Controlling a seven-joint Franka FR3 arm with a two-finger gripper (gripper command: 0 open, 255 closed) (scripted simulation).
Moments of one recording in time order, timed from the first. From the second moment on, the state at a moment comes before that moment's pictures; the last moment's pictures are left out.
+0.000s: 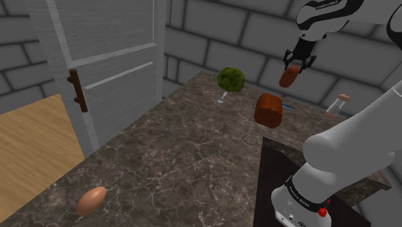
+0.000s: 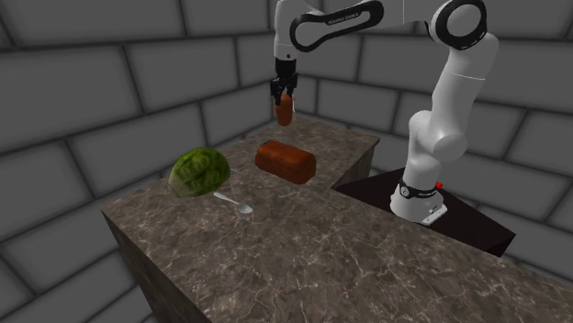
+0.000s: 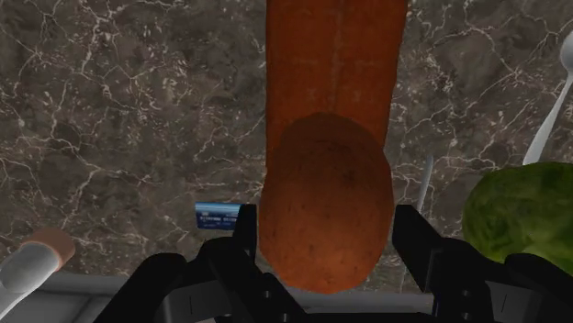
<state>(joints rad) -0.50 -0.13 -0.25 -1.95 -0.14 1.92 0.33</state>
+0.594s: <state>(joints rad) -0.60 0.04 -0.36 -1.77 -0.07 1.92 0.10</state>
